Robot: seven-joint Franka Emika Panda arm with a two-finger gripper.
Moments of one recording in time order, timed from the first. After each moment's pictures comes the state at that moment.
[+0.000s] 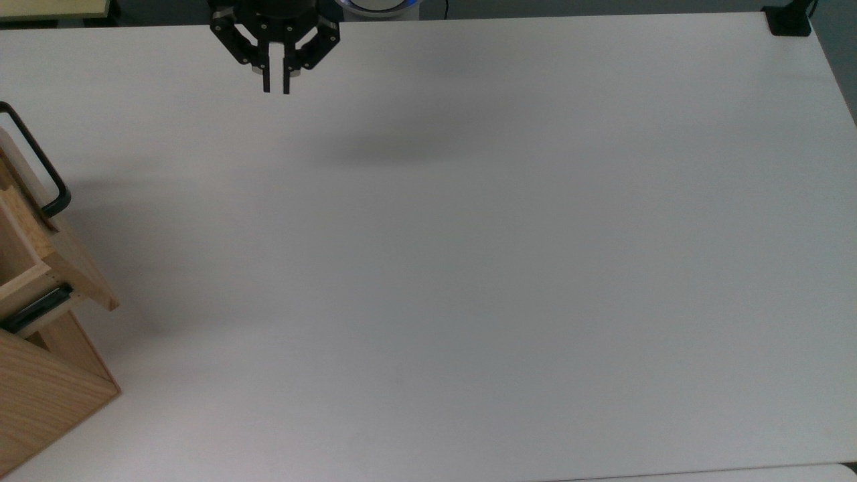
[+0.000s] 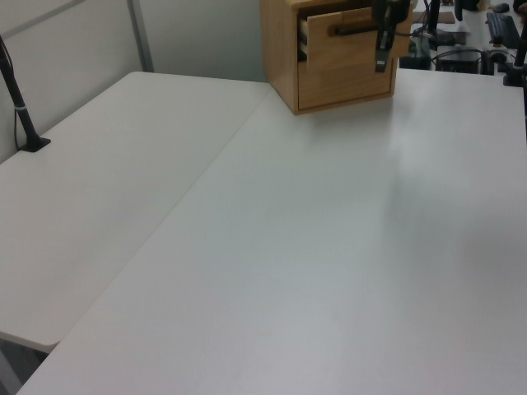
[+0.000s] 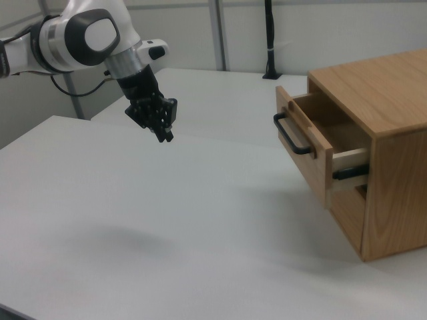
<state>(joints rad) -0.10 0.01 0.08 -1.73 -0.21 1.87 -0.08</state>
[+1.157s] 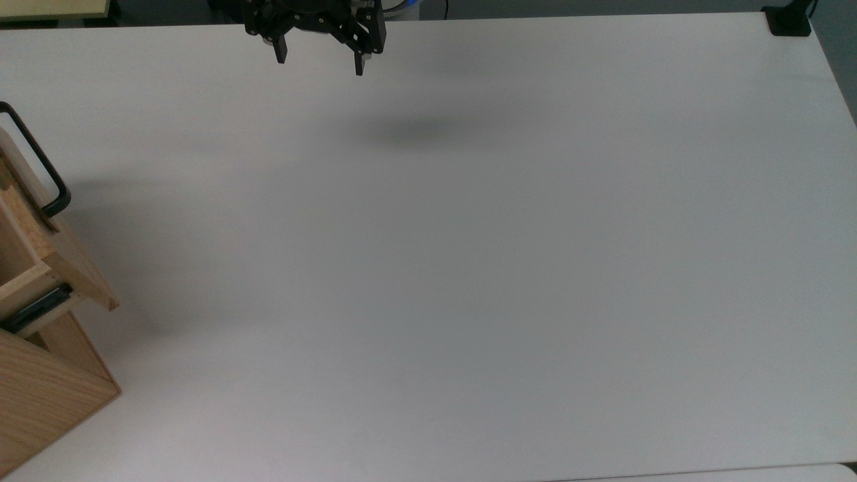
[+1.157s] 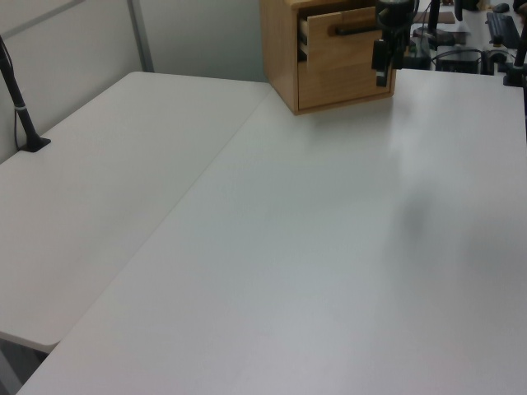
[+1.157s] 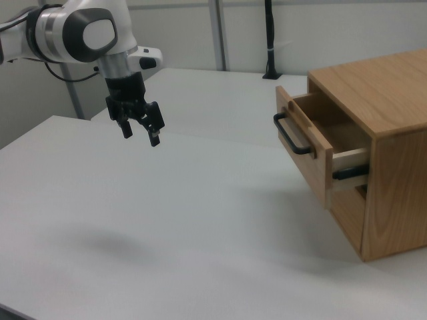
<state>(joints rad) -0.09 0.02 0.08 -1.70 -0.05 1.72 0.12</state>
